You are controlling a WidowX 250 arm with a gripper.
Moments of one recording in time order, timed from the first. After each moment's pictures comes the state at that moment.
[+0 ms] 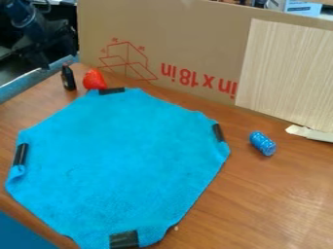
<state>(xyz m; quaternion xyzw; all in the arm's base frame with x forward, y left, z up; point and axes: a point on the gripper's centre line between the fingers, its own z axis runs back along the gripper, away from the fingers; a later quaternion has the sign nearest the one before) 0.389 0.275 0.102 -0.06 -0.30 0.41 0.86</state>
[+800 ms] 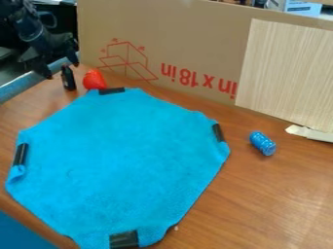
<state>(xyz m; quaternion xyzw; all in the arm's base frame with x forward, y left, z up) 0.396 0.286 0.075 -0.05 -0.30 0.44 0.85</state>
